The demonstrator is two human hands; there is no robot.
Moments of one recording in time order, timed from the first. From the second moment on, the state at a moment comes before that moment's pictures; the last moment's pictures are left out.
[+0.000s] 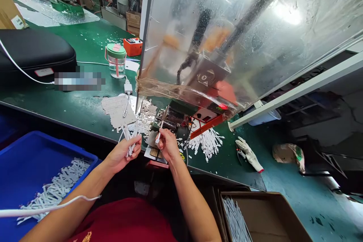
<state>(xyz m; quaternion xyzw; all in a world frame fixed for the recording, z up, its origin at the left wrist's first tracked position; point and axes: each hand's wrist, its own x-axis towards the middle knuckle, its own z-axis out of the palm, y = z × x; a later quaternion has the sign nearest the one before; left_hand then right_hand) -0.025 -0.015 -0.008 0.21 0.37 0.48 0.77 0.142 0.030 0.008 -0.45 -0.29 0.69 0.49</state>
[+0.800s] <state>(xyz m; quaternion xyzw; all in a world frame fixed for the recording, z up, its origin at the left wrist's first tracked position) 0.018 0.020 0.016 0.38 0.50 0.39 0.67 0.285 0.012 0.003 -0.68 -0.50 0.32 0.42</state>
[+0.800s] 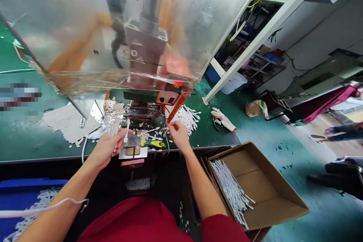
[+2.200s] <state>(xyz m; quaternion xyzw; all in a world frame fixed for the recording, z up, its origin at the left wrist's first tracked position) -0.029 -0.006 0.004 0.22 0.32 0.49 0.78 0.146 0.025 -0.001 -0.51 -0.38 0.60 0.49</state>
